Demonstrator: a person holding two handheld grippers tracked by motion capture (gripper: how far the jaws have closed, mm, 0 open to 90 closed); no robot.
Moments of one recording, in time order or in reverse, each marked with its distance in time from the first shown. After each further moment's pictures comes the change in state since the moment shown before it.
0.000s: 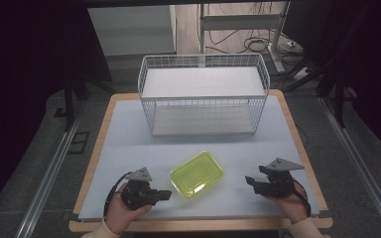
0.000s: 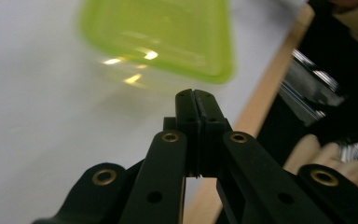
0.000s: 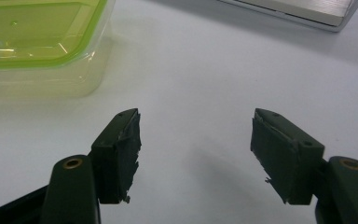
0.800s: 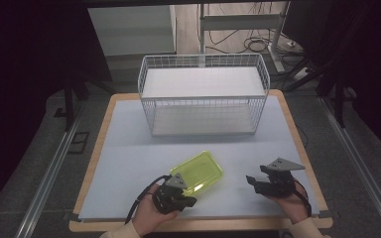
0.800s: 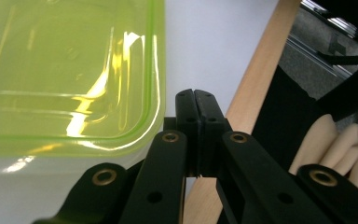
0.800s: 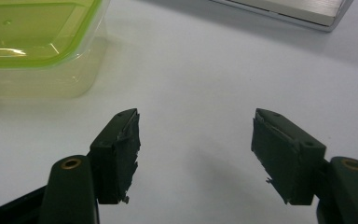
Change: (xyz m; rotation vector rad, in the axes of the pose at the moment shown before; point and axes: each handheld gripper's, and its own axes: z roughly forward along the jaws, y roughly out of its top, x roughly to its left) left arm -0.026 0.024 0.061 0.140 0.036 0.110; right arm -0.002 -0.001 -0.001 -0.005 -0.014 0.005
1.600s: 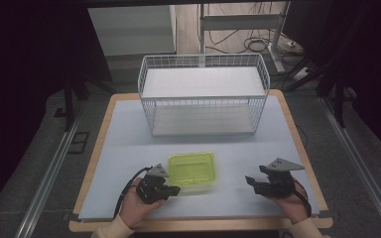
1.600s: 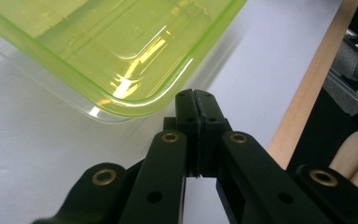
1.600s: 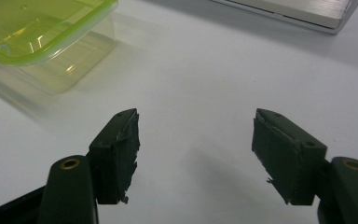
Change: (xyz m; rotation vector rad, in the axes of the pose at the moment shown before) left arm 0.041 -0.016 -0.023 -0.030 0.073 -0.102; right arm 0.002 0.001 0.000 -0.001 0.010 -0.009
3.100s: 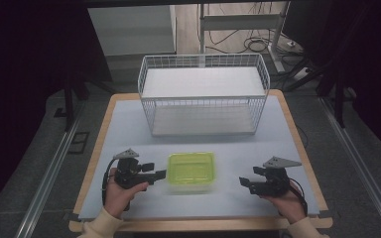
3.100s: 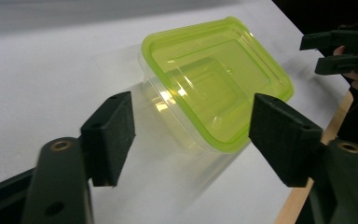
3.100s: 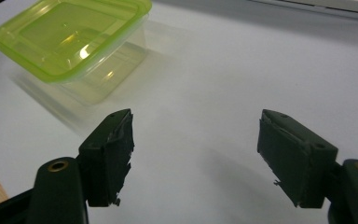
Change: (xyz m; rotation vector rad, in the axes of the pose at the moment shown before) left arm 0.047 -0.008 -0.044 -0.269 0.035 -0.270; right arm 0.006 0.007 0.006 0.013 0.119 0.085
